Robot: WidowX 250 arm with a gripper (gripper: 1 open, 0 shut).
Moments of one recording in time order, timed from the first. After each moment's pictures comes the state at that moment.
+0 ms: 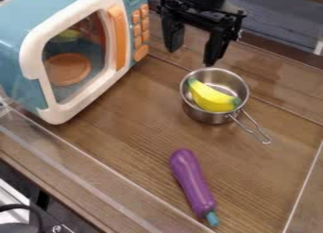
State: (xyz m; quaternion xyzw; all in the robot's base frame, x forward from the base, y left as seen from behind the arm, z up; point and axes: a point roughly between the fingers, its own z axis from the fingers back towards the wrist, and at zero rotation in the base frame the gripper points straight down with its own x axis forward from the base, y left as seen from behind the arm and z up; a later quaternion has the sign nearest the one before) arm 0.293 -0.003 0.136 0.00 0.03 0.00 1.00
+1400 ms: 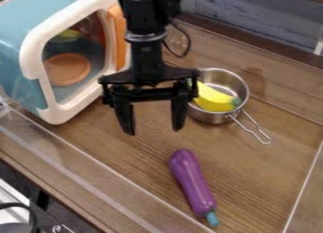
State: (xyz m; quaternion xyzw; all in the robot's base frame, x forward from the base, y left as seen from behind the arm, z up) arm 0.210 0.003 0.088 -0.06 0.07 0.34 0.94
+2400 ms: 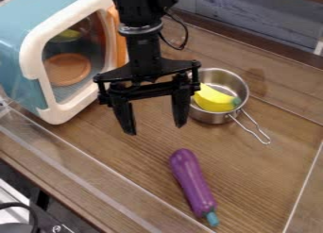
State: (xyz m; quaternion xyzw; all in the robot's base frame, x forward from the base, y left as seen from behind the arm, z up) arm 0.204 -0.010 0.102 -0.08 0.06 0.35 0.93
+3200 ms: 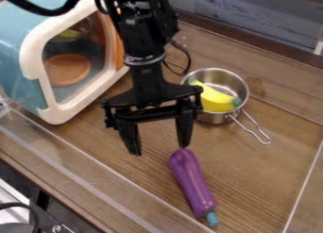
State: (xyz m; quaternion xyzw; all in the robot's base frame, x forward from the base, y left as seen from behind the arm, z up) arm 0.201 -0.020 0.076 -0.09 0.05 0.33 0.94
